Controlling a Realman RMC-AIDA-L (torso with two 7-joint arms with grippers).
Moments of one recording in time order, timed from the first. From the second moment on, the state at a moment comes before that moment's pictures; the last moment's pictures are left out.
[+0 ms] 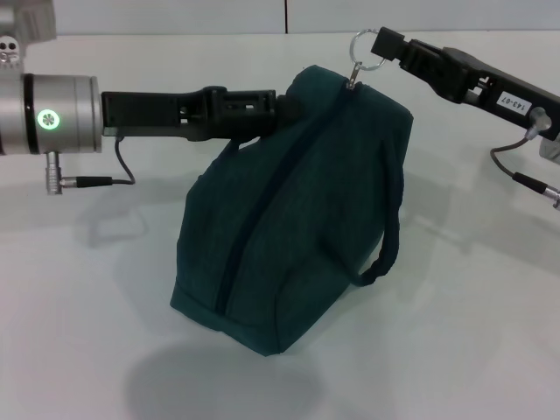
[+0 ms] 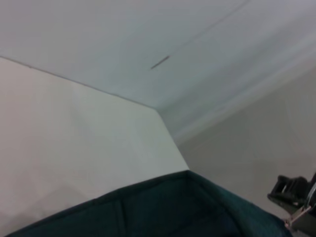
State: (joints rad) left arm -0.76 -2.01 0.61 0.51 2.04 1.61 -2.18; right arm 0.57 2.02 -1.34 -0.46 -0.91 -1.46 1.51
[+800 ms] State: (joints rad) left arm -0.74 -2.05 0.68 0.59 2.00 1.61 -2.18; right arm 0.57 2.02 -1.34 -0.41 -0.91 -1.48 1.51
